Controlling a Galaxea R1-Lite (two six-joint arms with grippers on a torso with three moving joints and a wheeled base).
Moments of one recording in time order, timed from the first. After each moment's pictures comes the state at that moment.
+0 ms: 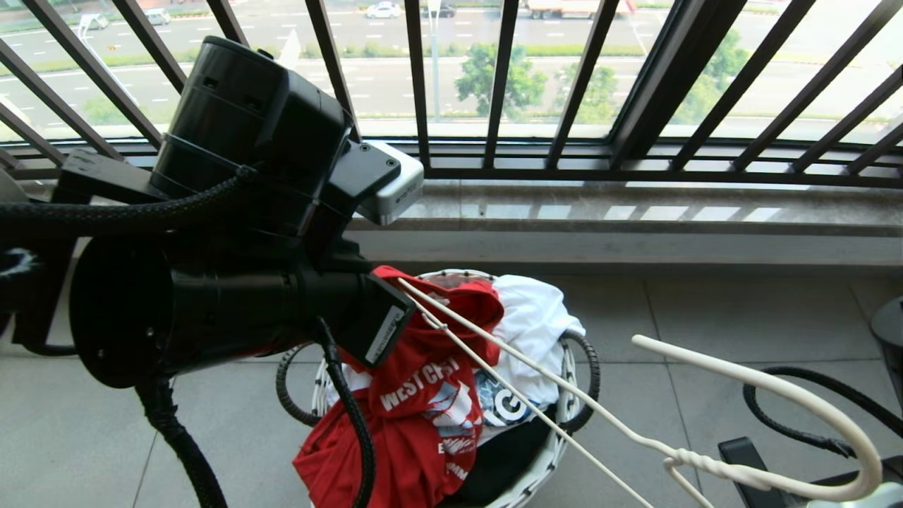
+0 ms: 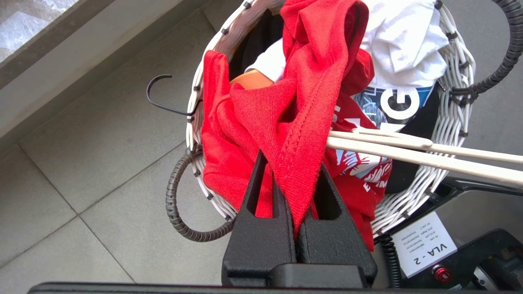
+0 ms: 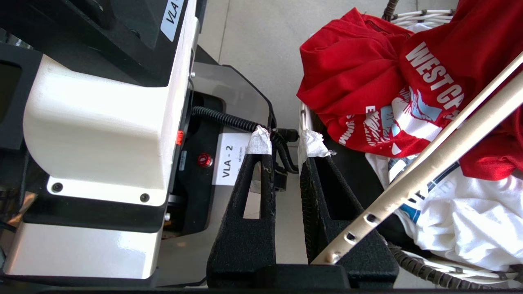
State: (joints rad) left arm -0.88 1.51 -1.33 0.34 0.43 0.09; right arm 0.79 1.23 -0.77 0.18 0.53 -0.77
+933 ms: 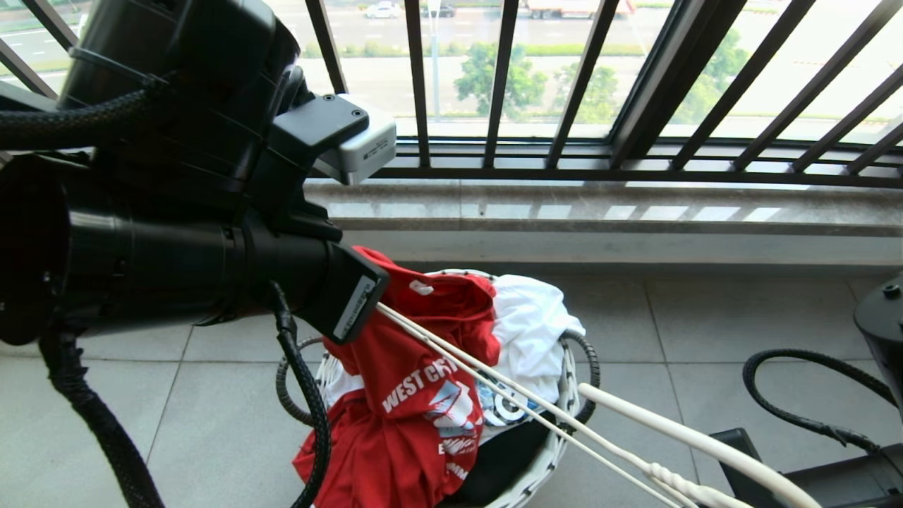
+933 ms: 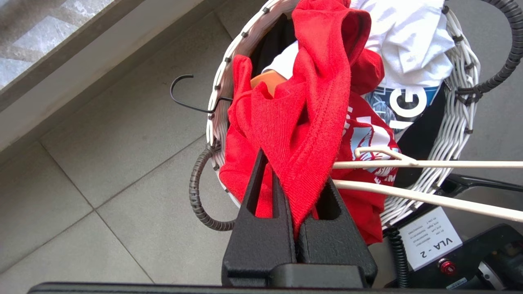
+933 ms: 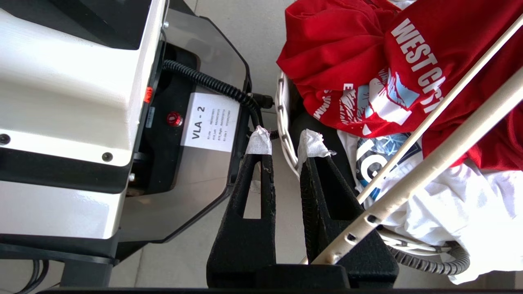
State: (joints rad) left arm -0.87 1.48 -1.43 0.46 0.44 0.11; right arm 0.86 1.27 -0.88 0.32 0.35 -0.89
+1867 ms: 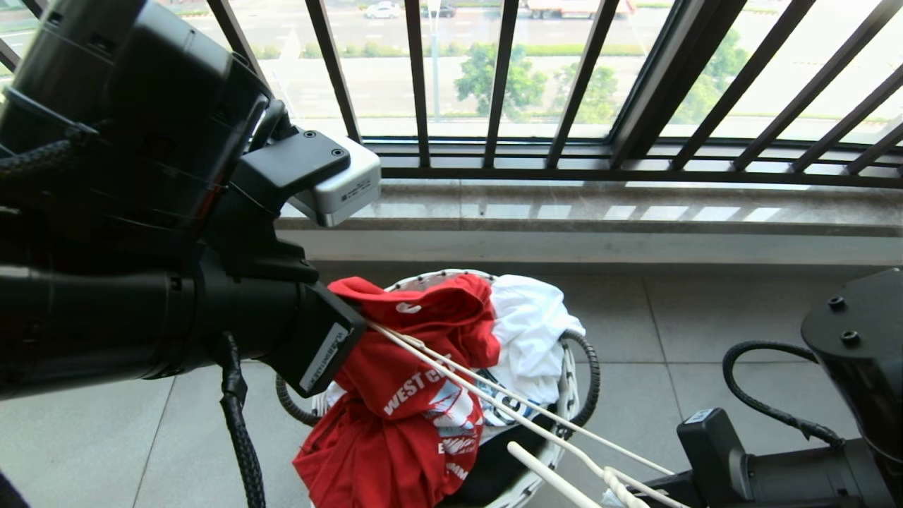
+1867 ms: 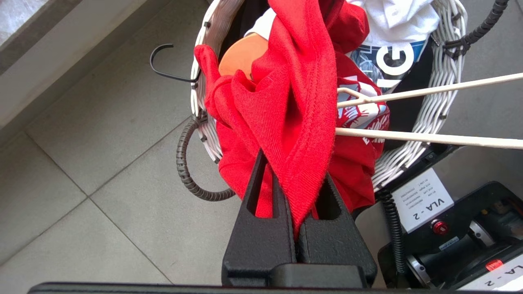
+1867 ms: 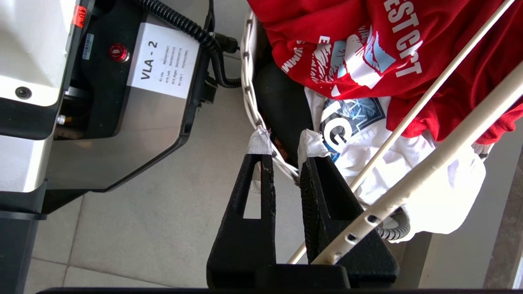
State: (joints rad) left arm -0.91 1.42 -1.36 0.54 0.43 0.08; right arm 0.90 1.32 -0.90 0.34 0.13 -1.04
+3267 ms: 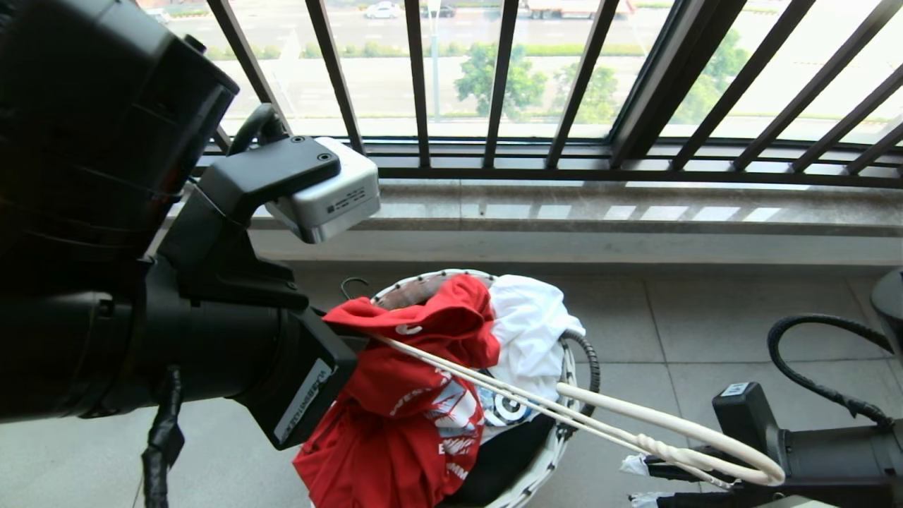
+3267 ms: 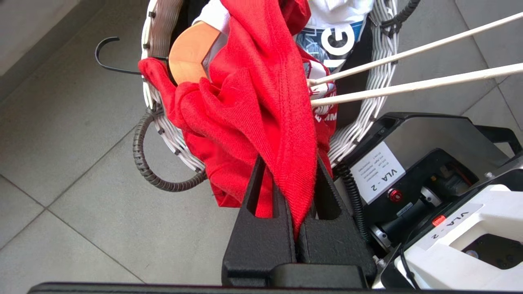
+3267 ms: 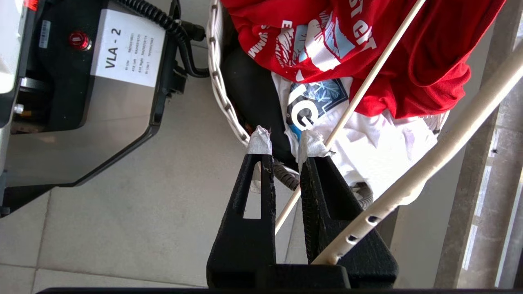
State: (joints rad) left arm -0.97 1.39 -1.40 0.65 0.33 0.03; right arm 0.86 1.26 -0.91 0.33 0.08 -1.08
